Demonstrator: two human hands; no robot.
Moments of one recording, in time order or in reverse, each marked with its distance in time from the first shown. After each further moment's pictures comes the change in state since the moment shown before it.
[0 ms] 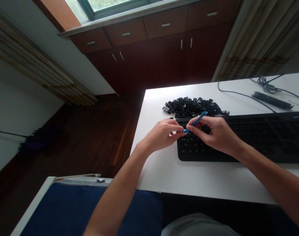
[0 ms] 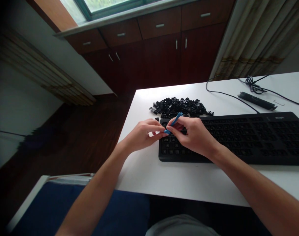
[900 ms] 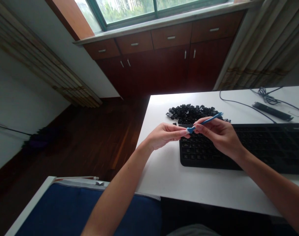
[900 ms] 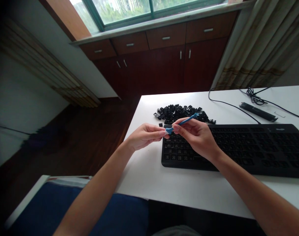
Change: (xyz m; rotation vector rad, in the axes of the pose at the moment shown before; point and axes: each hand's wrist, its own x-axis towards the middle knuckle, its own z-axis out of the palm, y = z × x) left_hand 0.001 -0.012 -0.003 -0.984 -0.059 -0.461; right_hand 0.004 0.003 -0.001 0.448 0.106 0.098
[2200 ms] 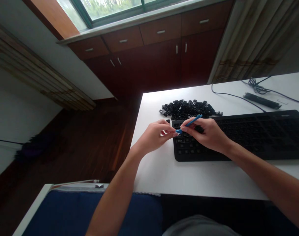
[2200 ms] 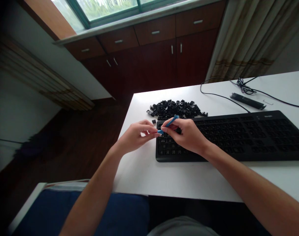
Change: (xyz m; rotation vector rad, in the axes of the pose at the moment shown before) left_hand -0.014 0.009 0.007 0.859 0.160 0.246; right_hand -0.001 0.008 0.003 -0.322 -0.102 -0.160
